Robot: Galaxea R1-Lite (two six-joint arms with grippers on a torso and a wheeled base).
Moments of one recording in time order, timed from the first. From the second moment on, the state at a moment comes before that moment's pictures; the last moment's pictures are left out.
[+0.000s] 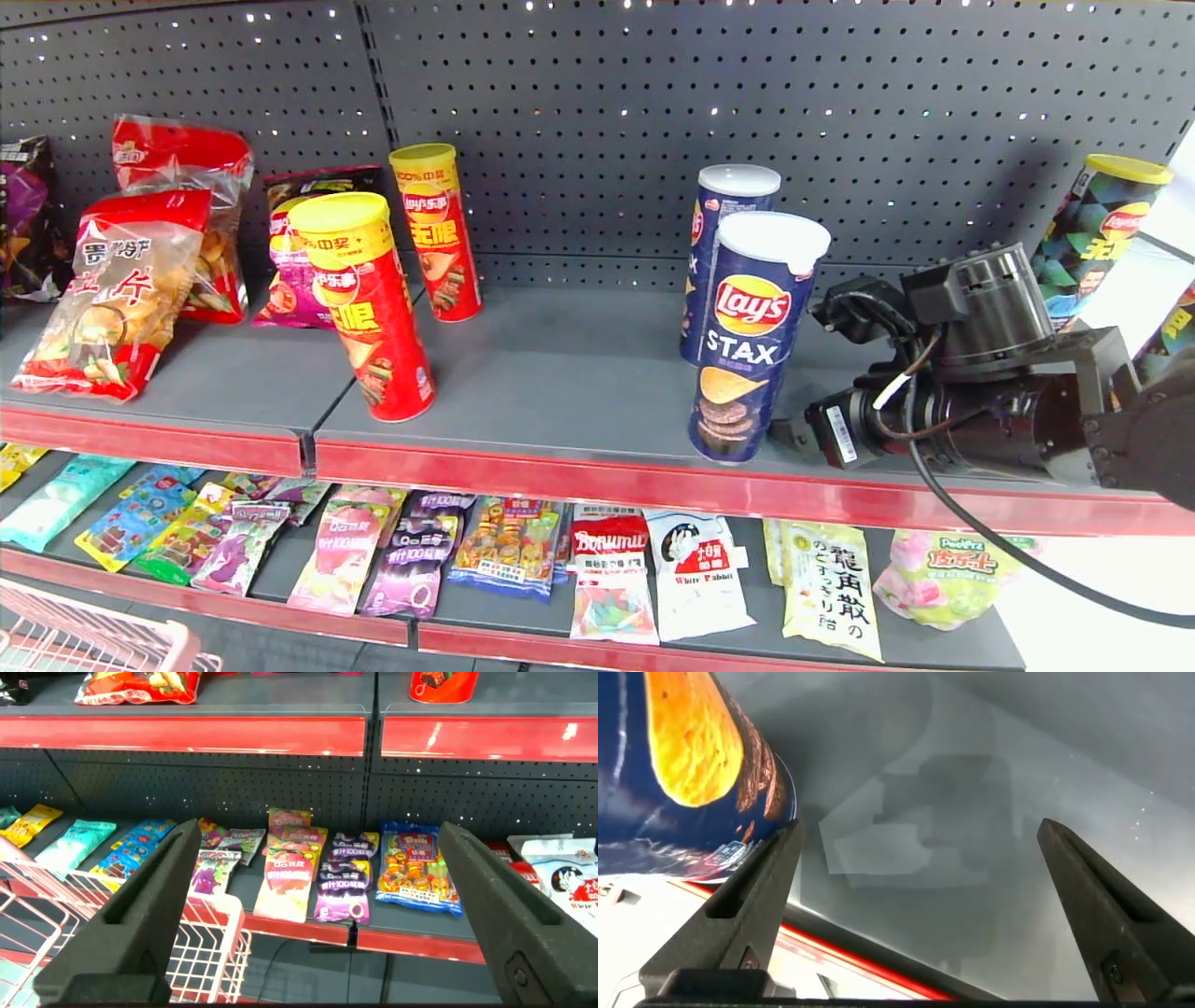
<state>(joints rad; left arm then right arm) 0.00 0.00 -0.03 0.03 0.09 0.06 0.52 1.65 -0.95 -0.03 -0.29 -0.03</state>
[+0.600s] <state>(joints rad) 0.00 0.00 -0.03 0.03 0.09 0.06 0.54 1.67 -0.96 -0.03 -0.29 -0.02</state>
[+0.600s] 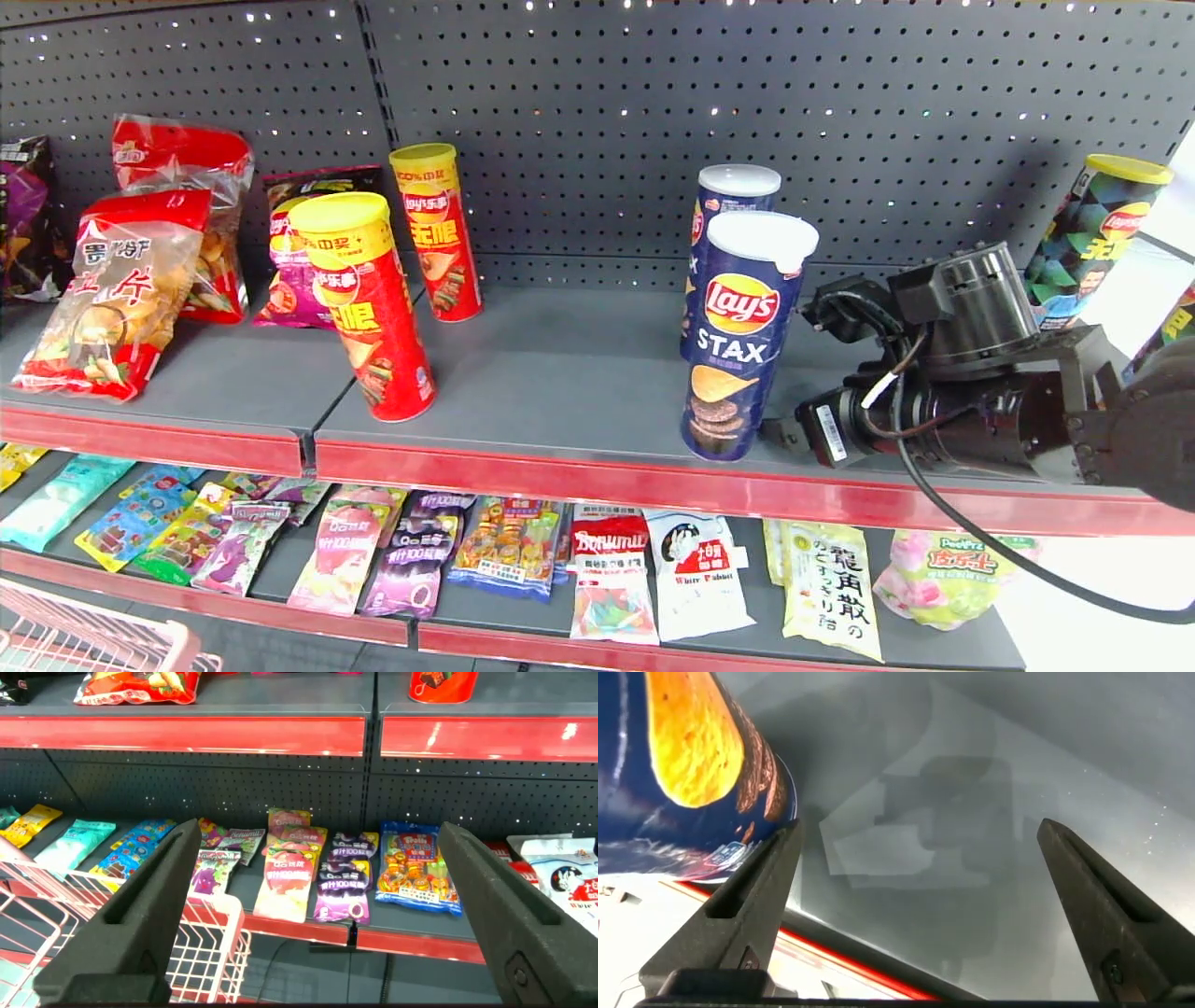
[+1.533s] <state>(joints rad) 0.00 0.00 -0.03 0.03 0.09 0.06 0.54 1.54 -0.87 -0.04 -0.28 -0.01</state>
